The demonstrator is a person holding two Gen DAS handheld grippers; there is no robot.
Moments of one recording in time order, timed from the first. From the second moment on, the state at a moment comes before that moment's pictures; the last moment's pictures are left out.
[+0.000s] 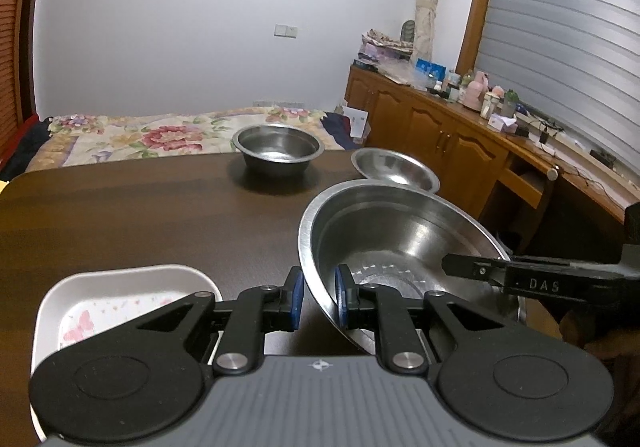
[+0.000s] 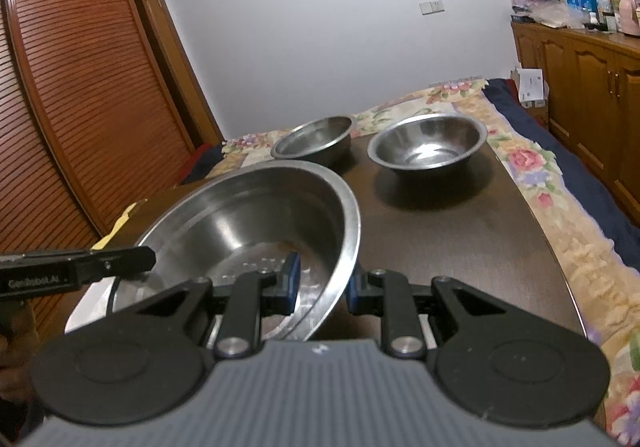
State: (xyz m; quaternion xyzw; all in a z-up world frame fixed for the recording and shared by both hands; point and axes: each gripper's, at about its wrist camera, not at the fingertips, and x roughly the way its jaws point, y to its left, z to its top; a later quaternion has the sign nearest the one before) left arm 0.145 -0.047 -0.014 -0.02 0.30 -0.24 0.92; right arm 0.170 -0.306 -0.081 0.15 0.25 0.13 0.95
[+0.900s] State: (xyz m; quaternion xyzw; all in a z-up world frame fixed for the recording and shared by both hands) left arm 0.138 -0.047 -0.037 -0.02 0.31 -0.23 0.92; right arm 0.161 -0.299 -0.095 0.15 0.27 0.12 0.94
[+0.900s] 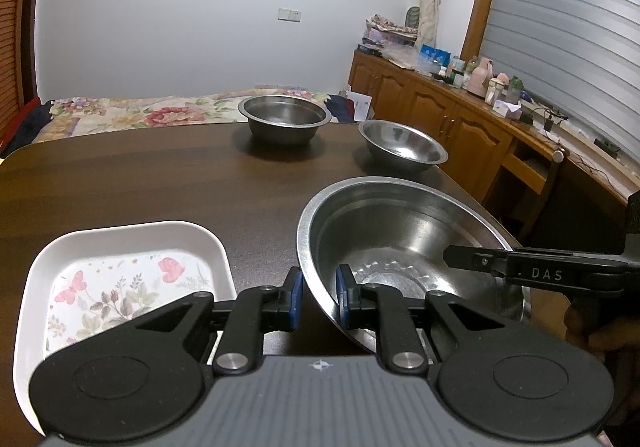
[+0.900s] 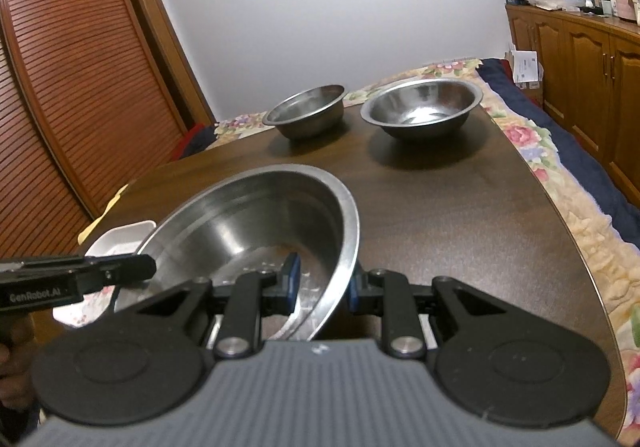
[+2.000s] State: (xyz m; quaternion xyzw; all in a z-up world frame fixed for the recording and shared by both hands) left arm 0.144 -0.034 -0.029 -0.04 0.30 -0.22 0.93; right arm 0.177 -0.306 -0.085 0.11 0.27 0.11 0.95
